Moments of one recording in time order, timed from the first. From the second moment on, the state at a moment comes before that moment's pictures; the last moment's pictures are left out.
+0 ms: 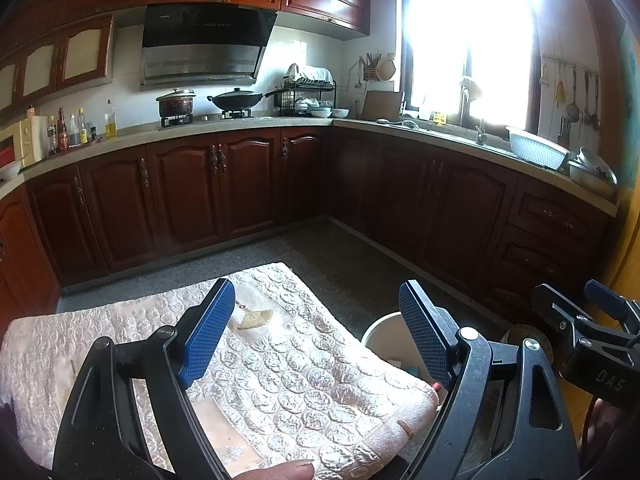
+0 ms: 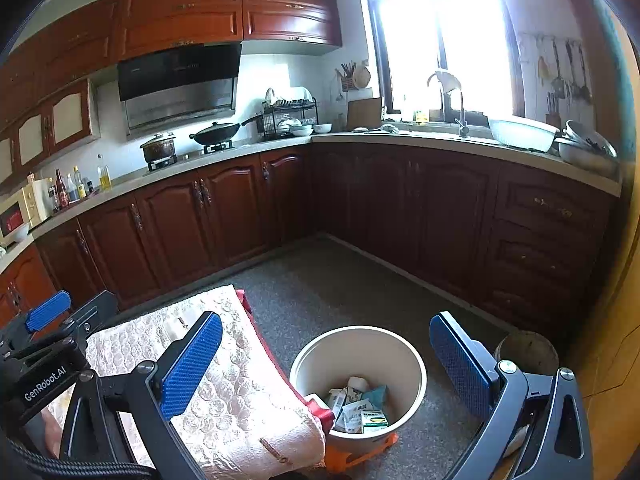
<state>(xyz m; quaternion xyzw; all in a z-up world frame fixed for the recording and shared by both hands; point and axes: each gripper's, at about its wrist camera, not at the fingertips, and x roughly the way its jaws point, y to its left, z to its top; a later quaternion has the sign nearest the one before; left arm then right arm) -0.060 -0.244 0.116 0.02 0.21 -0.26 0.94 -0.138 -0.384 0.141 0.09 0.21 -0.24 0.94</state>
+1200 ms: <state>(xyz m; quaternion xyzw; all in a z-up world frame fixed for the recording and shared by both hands) -0.055 -0.244 0.107 0.03 0.22 -0.26 0.94 -0.136 -0.387 0.138 0.09 0.22 -0.24 0.94</state>
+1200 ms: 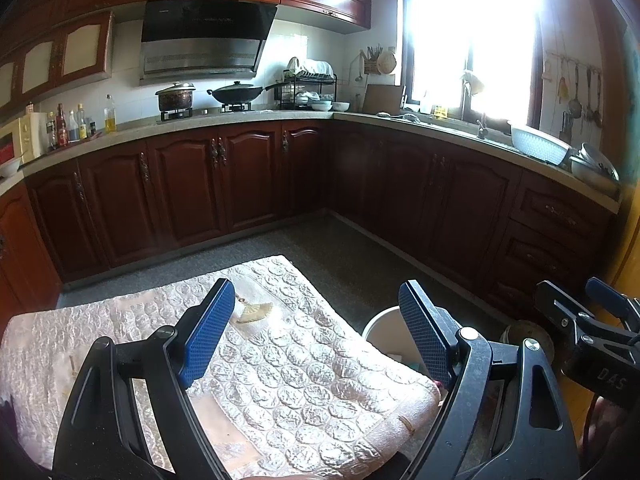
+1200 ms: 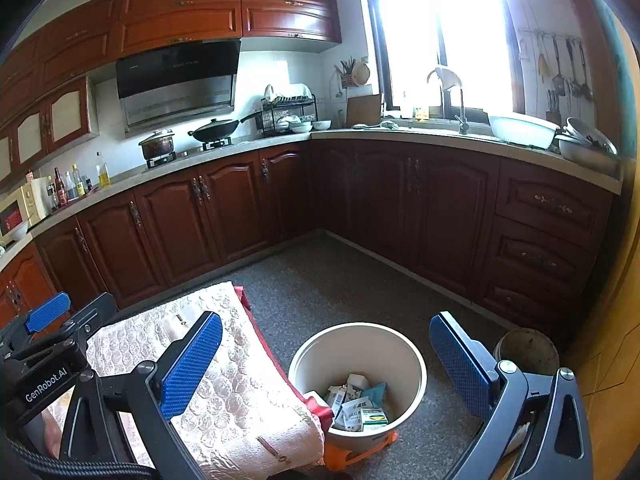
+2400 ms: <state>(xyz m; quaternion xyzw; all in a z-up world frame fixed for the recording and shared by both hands) -0.042 -0.248 0.093 0.04 0.25 -0.27 0.93 -0.124 -0.393 0.122 0.09 0.24 -0.24 0.94</state>
